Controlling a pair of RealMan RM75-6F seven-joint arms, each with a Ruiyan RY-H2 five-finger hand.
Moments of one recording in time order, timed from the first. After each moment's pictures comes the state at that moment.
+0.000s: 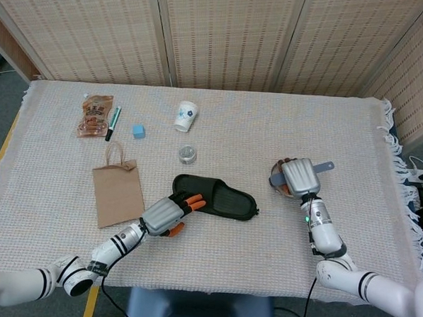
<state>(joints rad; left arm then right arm) -0.78 -1.64 -0.12 -1.32 1.56 0.79 0.00 0.69 -1.52 0.22 -1.28 -1.07 0.95 -0.57</state>
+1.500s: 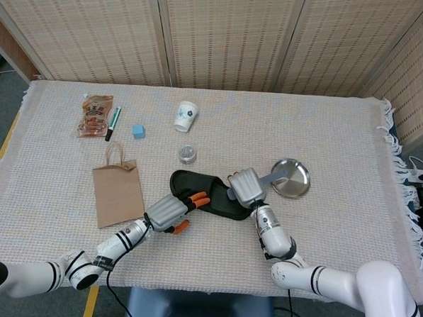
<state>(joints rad) -0.86 -1.67 -0.06 -1.26 1.52 0.84 -0.11 0.88 -1.77 0.19 -1.20 -0.97 0.93 -0.79</state>
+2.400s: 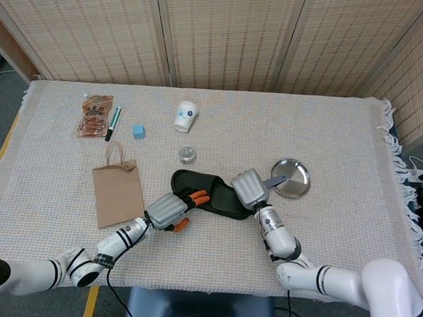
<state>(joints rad) -0.88 -1.67 -0.05 -1.23 1.52 0.84 -0.15 0.90 -1.73 0.15 -1.25 -0.95 0.93 -0.89</state>
